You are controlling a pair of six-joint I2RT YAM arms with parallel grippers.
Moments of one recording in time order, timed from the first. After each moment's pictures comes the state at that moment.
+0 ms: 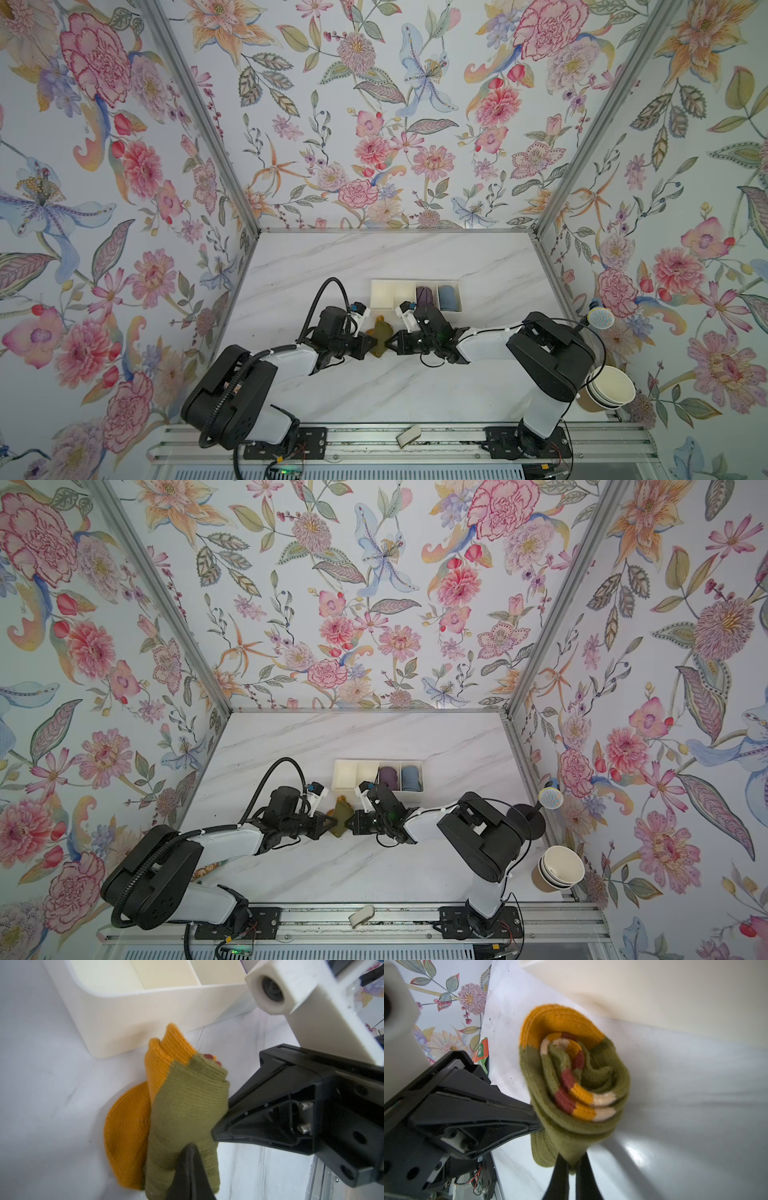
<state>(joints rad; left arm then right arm) -0.48 1.44 0.44 0.22 0.50 -0.29 0.83 1.78 0.75 0.31 -0.41 0.72</state>
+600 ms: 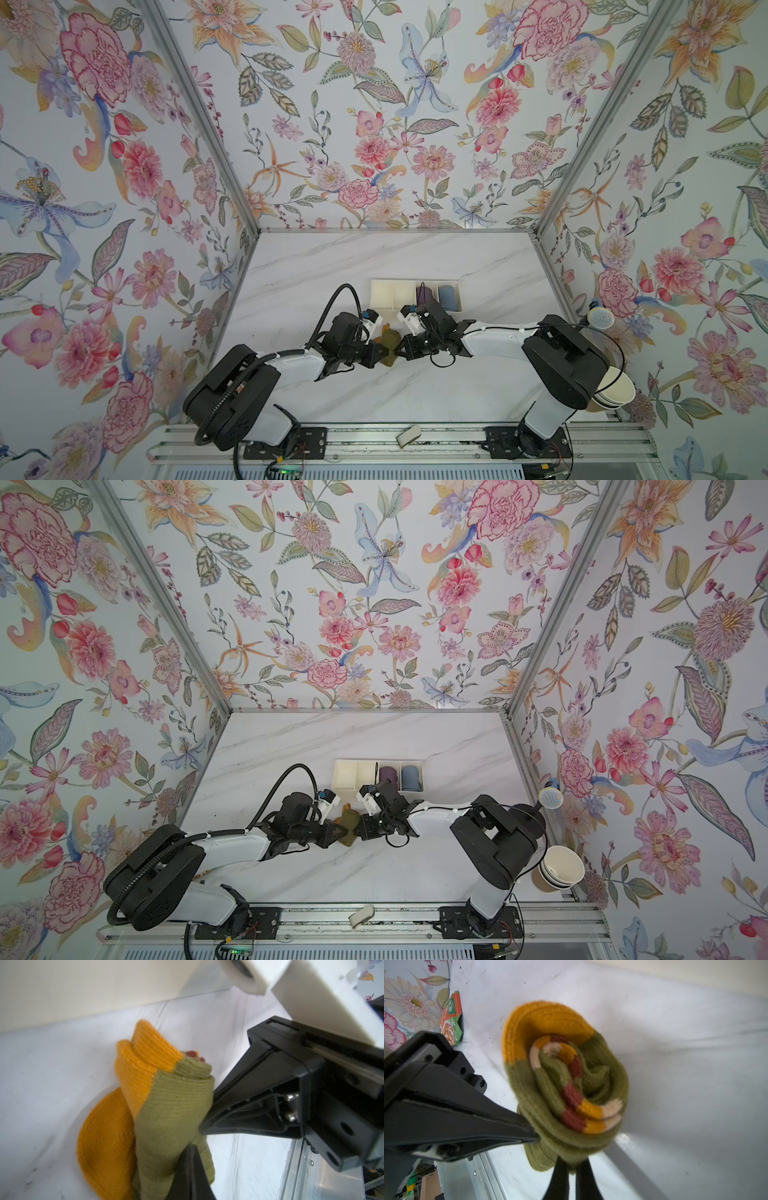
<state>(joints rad) -0.63 1.44 0.44 0.23 0.49 -0.39 0.80 1.70 0.81 -0.04 -0.47 0.51</state>
